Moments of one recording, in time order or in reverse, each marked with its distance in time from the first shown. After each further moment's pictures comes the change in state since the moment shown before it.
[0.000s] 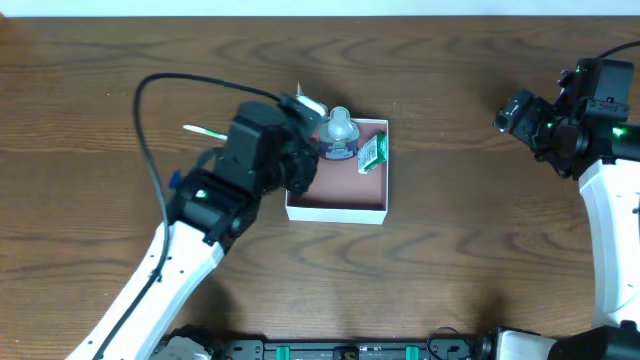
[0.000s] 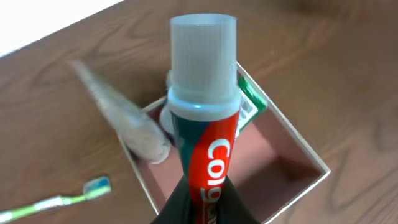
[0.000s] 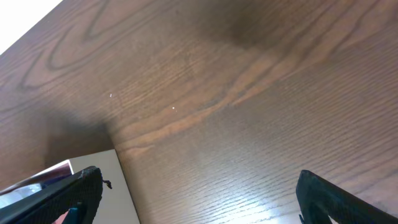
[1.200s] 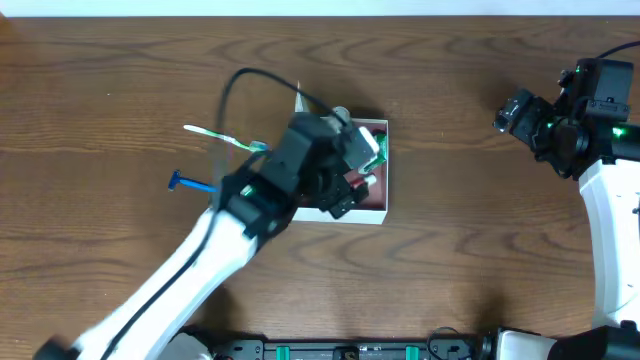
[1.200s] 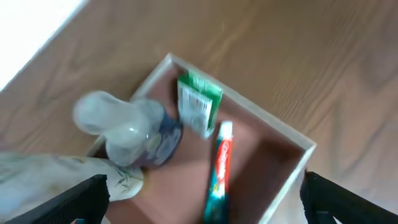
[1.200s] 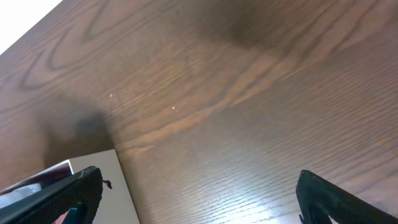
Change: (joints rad) left arm -0.144 0.052 0.000 0.040 0.000 0.174; right arm 0.000 0.000 0.000 0.000 0.000 0.000
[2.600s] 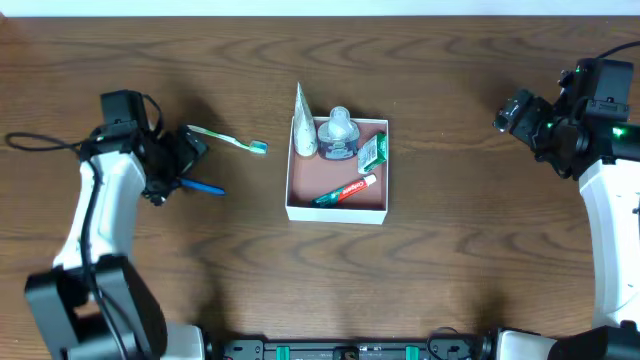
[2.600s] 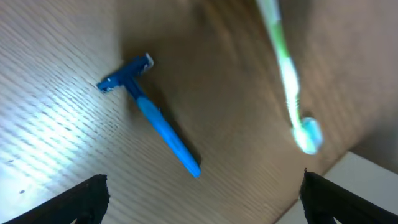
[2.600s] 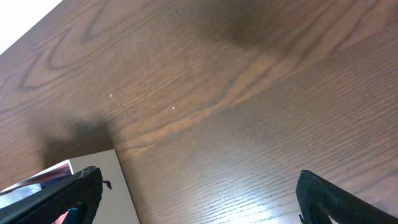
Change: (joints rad) left arm 0.869 0.304 0.004 -0.245 0.077 -0.885; right arm 0.000 0.000 0.000 0.000 0.000 0.000
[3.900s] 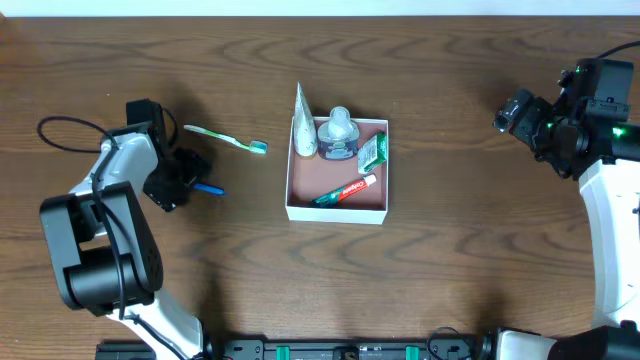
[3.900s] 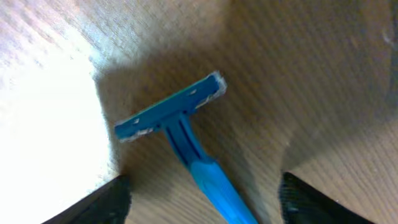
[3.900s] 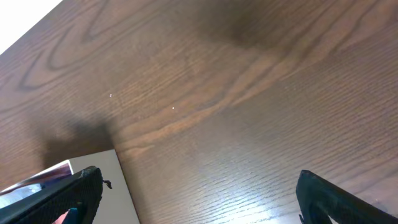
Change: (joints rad) left arm 0.000 0.274 0.032 0.021 -0.097 -0.002; right arm 0.000 0.000 0.000 0.000 0.000 0.000
